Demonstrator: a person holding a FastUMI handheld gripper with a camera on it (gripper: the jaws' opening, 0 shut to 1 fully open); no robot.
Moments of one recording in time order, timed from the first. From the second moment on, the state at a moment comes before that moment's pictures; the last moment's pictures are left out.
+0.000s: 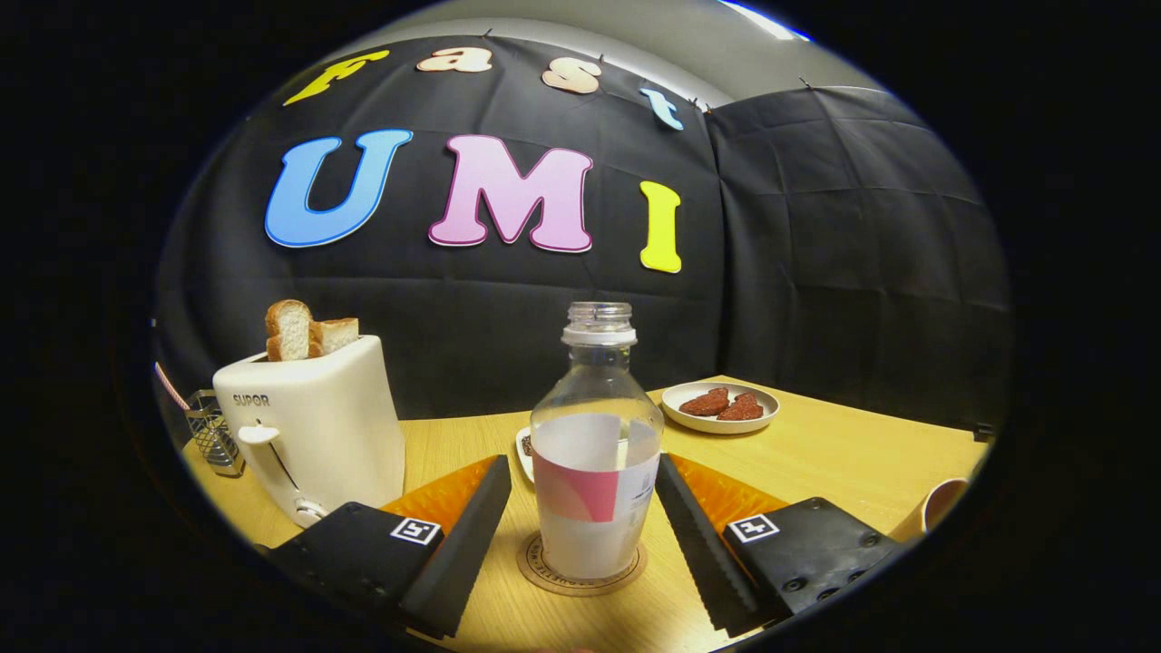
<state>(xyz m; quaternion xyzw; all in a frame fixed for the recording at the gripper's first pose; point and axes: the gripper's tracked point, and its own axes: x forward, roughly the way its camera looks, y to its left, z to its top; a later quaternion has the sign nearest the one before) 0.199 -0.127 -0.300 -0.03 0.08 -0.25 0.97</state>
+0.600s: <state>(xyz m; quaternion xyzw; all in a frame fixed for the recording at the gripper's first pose) 0.133 -0.090 -0.235 -0.04 0.07 -0.19 0.98</state>
